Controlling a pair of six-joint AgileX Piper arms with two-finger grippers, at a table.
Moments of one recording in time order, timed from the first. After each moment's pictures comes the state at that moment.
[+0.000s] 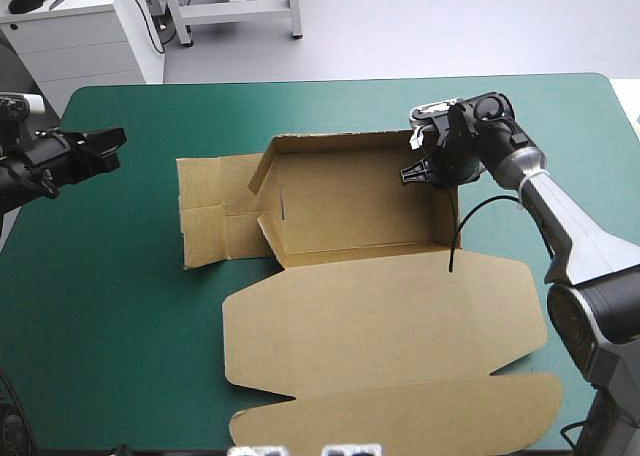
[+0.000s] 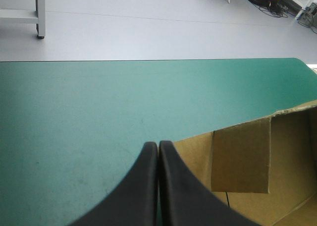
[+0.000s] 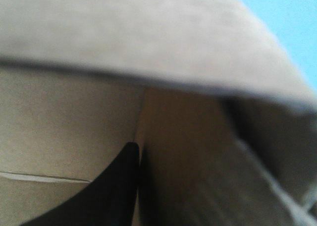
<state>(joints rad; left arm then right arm) 0.46 1.34 -1.20 -1.23 0.96 1.12 0.28 1.87 -1.71 -0.09 1.13 0.08</state>
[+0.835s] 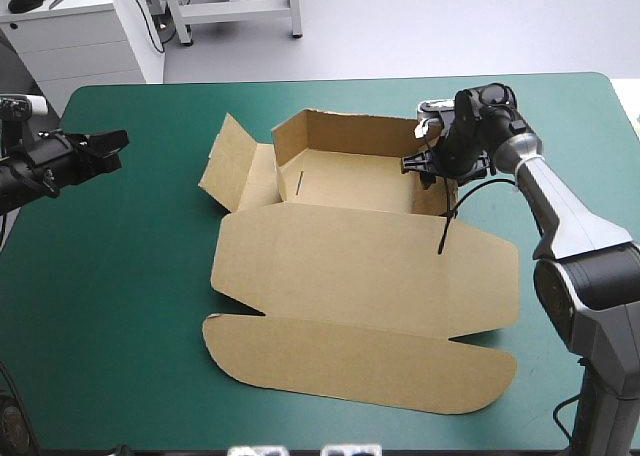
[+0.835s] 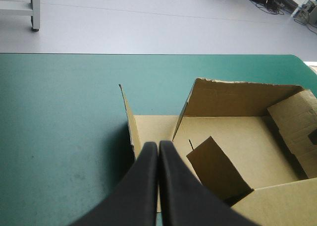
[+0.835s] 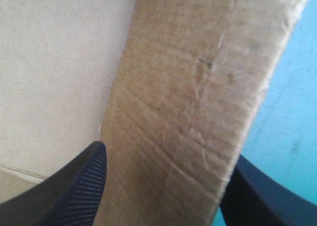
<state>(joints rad) 0.46 1.37 -1.20 -1.23 0.98 1.12 0.21 1.99 -1.85 0.01 1.18 0.12</state>
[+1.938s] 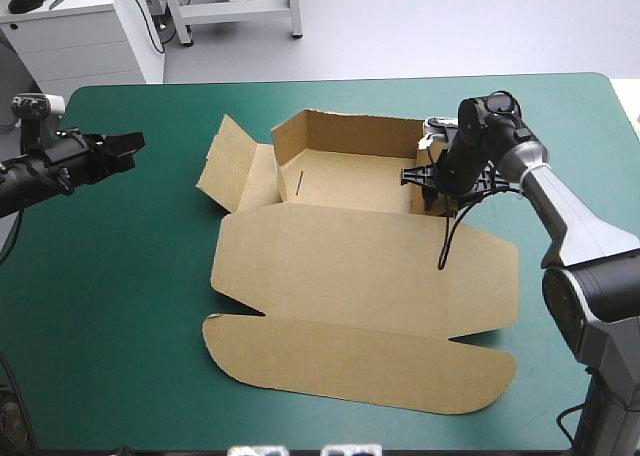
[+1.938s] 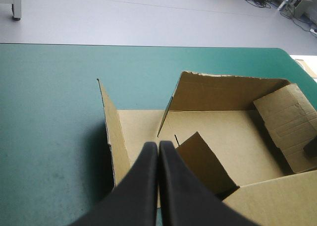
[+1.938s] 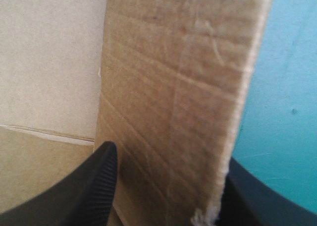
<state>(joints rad) 0.40 1.39 -1.20 -1.23 0.97 1.09 0.21 1.94 -1.74 0.08 1.23 0.24</state>
